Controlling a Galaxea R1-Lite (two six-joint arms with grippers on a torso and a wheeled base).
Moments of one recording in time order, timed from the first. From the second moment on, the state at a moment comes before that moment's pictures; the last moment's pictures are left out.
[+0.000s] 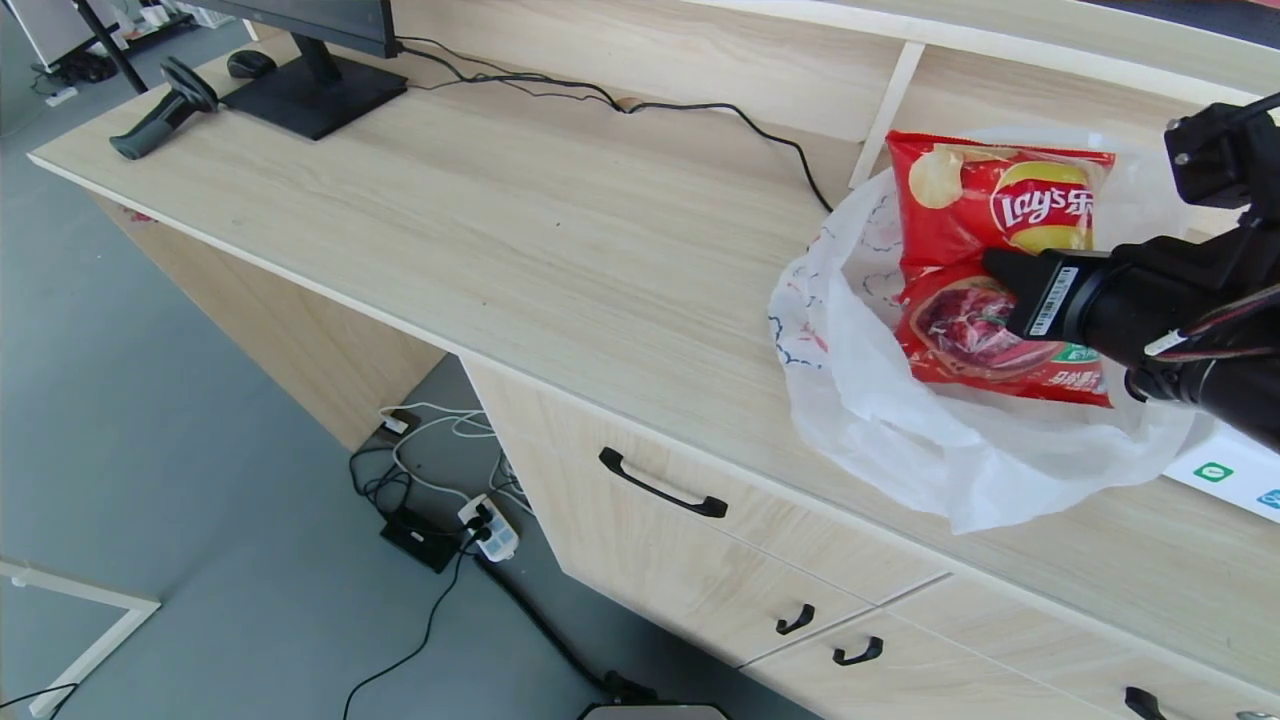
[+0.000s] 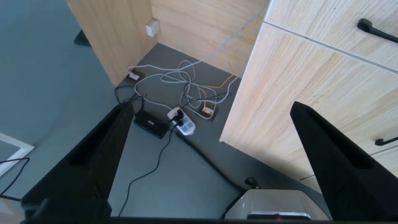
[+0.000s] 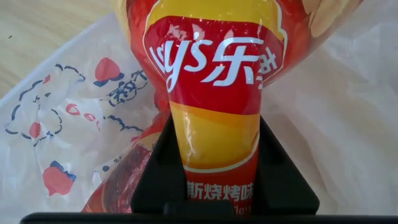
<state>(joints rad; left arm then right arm) 0.00 0.00 0.00 -0.02 0.00 0.04 0.38 1.45 -0.86 -0.61 -0.28 0.05</state>
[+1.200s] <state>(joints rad) 0.00 0.00 0.00 -0.02 0.00 0.03 0.29 1.49 -0.82 -0.61 -0.25 0.06</state>
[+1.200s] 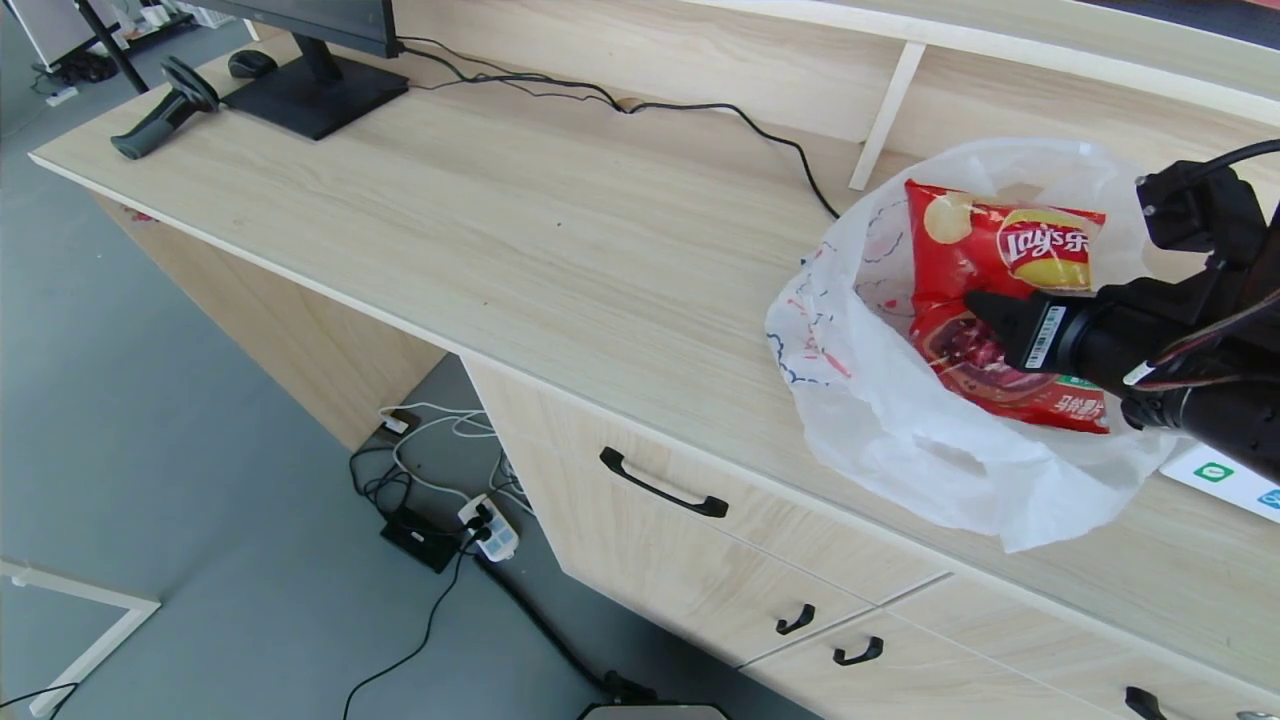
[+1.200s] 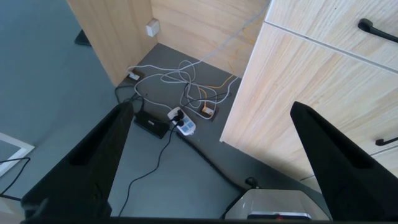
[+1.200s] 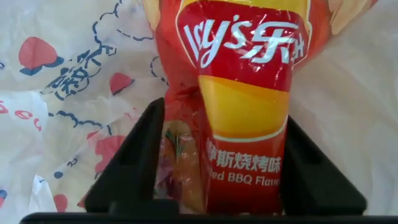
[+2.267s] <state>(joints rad) 0.00 0.00 0.00 -0.02 0.00 0.03 0.34 1.12 -0.64 -0.61 -0.05 -0.13</state>
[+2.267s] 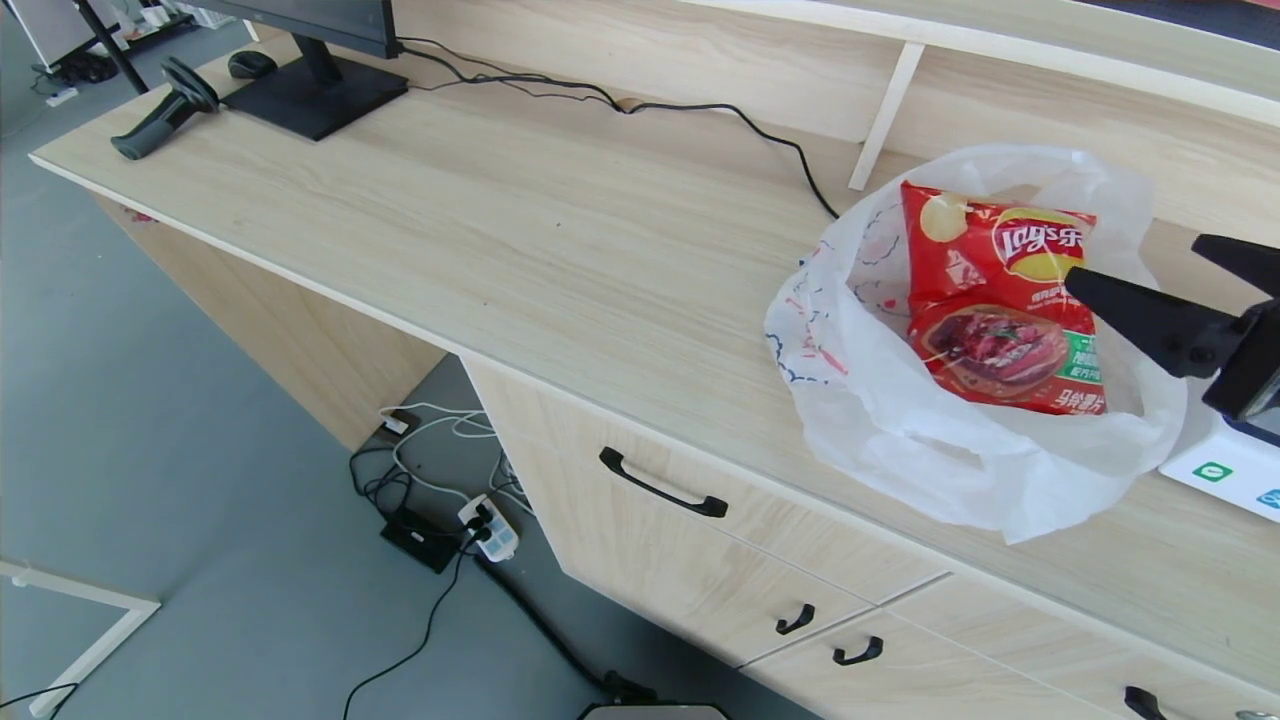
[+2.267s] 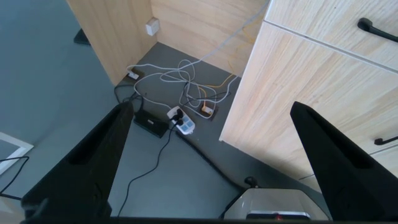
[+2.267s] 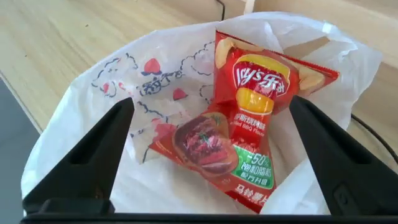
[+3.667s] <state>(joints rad) 0.00 0.00 0.00 -0.02 0.00 0.03 0.28 1.03 -0.60 -0.61 -0.01 0.02</state>
